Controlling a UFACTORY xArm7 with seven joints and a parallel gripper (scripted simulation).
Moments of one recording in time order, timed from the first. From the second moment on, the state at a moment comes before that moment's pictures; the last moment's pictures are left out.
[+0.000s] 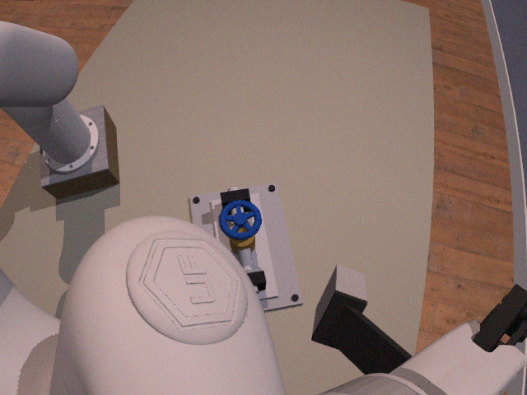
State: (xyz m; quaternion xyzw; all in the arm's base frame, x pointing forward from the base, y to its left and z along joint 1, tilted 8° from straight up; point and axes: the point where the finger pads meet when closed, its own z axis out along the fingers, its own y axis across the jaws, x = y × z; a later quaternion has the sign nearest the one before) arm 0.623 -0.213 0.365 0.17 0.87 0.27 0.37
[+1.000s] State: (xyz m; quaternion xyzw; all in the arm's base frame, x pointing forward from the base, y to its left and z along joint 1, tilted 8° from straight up) arm 0.580 -0.153 0.344 0.04 0.92 0.20 0.33
